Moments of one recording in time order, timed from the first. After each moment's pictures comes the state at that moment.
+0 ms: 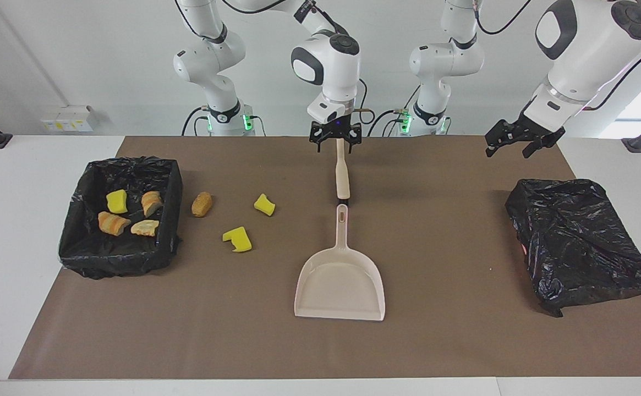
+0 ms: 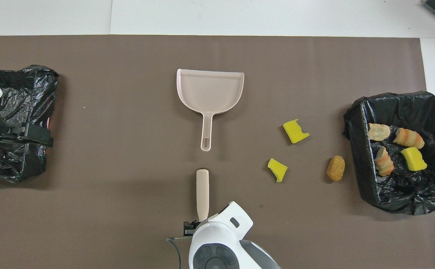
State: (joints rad) left arm 0.00 -0.05 -0.05 -1.73 -0.07 1.57 0.00; right arm 0.73 -0.06 0.17 -2.25 0.02 2.22 0.94
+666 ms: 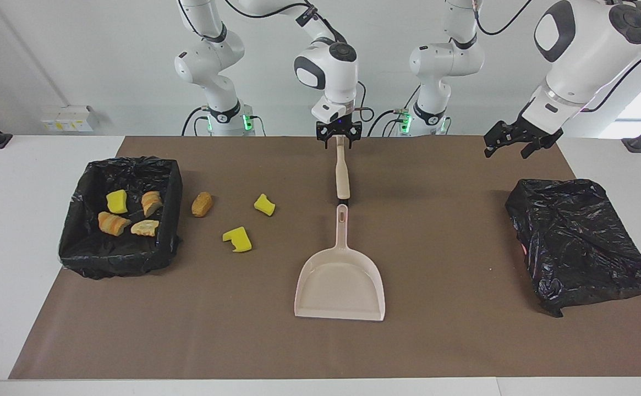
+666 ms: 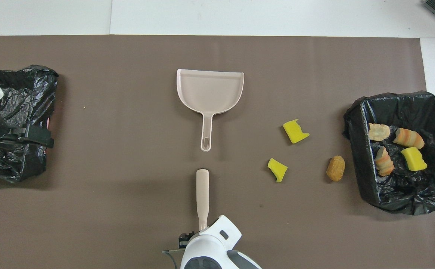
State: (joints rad) left arm 0.00 -0.06 -0.05 -1.73 -0.07 1.57 0.00; right arm 0.79 0.00 0.17 -2.30 0.03 2.30 0.98
